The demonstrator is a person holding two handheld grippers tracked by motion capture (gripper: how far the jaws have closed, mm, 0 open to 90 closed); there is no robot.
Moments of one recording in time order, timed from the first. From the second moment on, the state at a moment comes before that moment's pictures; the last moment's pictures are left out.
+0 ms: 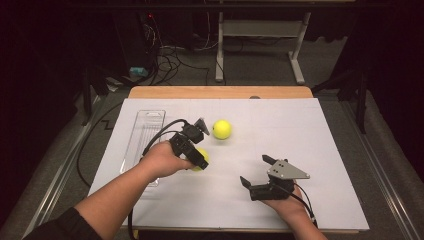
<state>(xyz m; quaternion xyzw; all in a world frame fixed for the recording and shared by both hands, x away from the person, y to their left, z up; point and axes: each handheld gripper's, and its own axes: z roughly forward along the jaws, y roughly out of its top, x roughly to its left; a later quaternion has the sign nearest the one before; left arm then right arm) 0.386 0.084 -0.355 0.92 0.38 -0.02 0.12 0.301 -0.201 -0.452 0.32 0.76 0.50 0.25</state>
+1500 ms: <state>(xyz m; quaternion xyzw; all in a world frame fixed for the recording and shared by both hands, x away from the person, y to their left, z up) 0.437 0.226 -0.320 0.85 0.52 0.02 0.07 0.296 -0.270 -0.460 0.37 0.75 0.48 0.28</state>
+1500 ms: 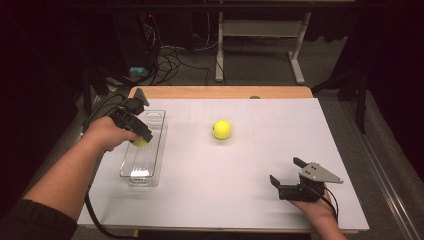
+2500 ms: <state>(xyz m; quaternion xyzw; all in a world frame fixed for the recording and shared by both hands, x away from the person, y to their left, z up) 0.461 0.215 -0.358 0.85 0.53 0.00 0.04 0.296 -0.269 -0.462 0.37 0.75 0.48 0.27</state>
